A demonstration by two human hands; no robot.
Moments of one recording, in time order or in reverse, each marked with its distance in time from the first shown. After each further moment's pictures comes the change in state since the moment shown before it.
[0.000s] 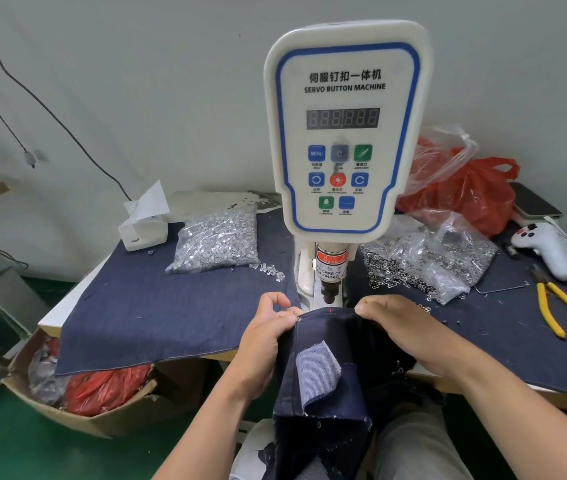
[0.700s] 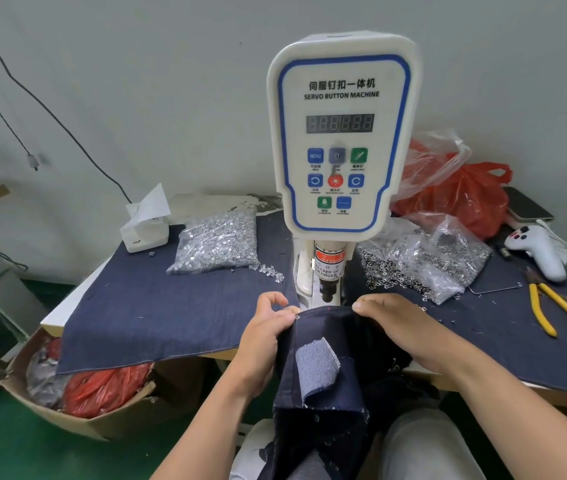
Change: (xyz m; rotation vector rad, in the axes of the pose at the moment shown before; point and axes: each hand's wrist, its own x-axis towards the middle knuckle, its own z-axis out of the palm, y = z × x) left_hand -0.003 0.004 0.007 0.010 0.059 0.000; right_hand -0.005 -0.005 0.000 0.015 0.007 -0.017
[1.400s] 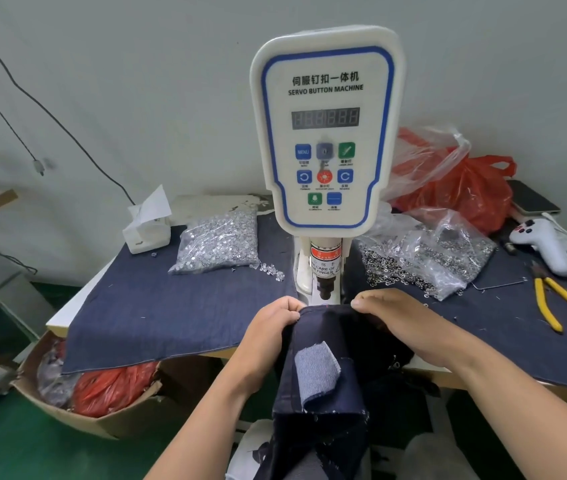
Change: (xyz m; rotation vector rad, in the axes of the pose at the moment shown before) left_hand -0.009 0.021 0.014 0.436 0.010 -0.015; right_hand 0.001 0.001 -0.005 0.095 -0.079 -0.024
